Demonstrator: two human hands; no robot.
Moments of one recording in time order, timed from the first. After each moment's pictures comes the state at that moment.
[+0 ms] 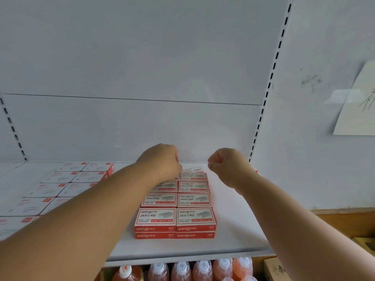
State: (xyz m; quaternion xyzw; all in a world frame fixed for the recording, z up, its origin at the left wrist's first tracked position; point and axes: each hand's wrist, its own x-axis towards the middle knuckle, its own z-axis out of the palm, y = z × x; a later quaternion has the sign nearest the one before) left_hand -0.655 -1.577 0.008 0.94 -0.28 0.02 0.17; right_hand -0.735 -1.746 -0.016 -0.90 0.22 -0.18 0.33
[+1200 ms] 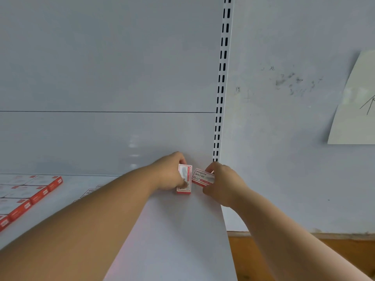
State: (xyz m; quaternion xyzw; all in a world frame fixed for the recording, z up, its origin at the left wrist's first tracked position) left_hand -0.669 -1.750 -0.004 0.92 -0.26 -0.09 0.27; right_hand -0.749 -1.904 -0.035 -0.95 0.14 -0.10 0.26
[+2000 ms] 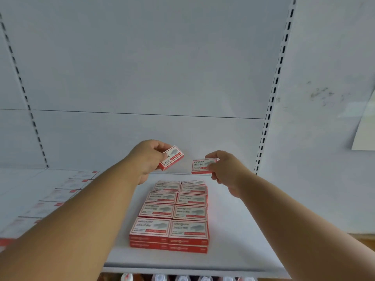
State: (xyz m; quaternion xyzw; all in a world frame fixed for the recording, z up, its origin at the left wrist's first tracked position) left_hand -0.632 -1.568 0.023 0.80 -0.14 -0.05 0.58; right_hand -0.715 -1.759 -0.001 -0.81 0.17 -0.13 0.54
